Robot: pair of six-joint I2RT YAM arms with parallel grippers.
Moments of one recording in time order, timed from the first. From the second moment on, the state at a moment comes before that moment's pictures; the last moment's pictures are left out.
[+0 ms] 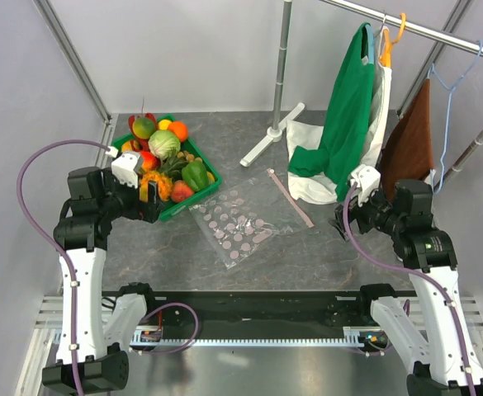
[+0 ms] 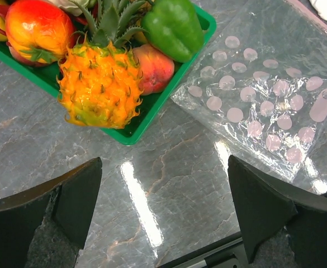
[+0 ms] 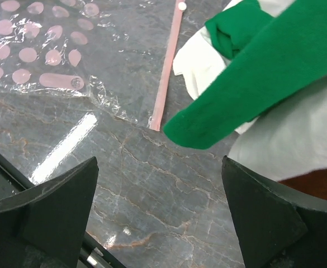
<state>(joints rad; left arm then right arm) 0.13 0.82 1.06 -0.89 0.43 0.26 0.07 0.71 0.94 -0.83 -0.48 -0.39</state>
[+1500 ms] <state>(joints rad) 0.13 0.84 1.03 -0.82 0.63 0.28 0.41 1.68 1.00 -0.46 -0.13 -0.25</state>
